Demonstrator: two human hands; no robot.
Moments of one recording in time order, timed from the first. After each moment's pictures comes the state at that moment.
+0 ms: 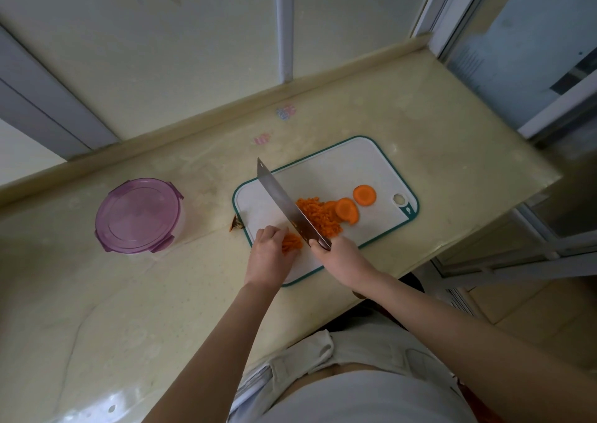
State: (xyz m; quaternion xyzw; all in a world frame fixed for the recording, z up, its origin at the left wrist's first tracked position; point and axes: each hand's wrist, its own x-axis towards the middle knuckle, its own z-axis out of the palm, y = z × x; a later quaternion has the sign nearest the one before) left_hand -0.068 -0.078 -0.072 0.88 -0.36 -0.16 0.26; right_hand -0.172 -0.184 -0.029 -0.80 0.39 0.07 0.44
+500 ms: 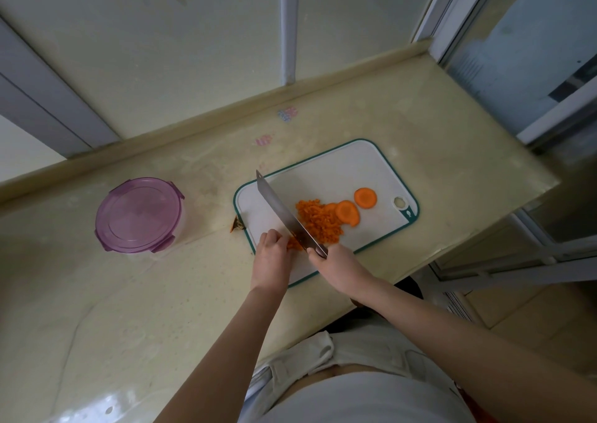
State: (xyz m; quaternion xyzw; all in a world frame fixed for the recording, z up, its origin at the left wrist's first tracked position) left_hand -0.076 -0.081 -0.078 0.90 -0.35 -0.15 0.23; right_hand -0.170 -0.176 -0.032 -0.81 0.39 0.13 0.42
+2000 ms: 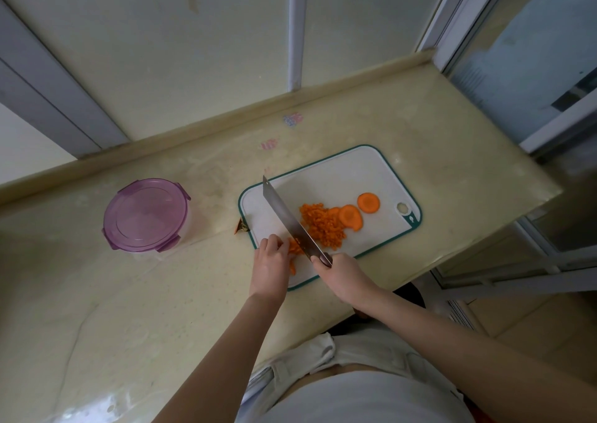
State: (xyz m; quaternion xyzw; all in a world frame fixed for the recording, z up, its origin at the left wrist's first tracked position) left_hand -0.075 -0.069 -0.086 0.89 -0.40 -0.09 0.18; right_hand -0.176 -0.170 -0.032 -0.79 0.41 0.13 0.43
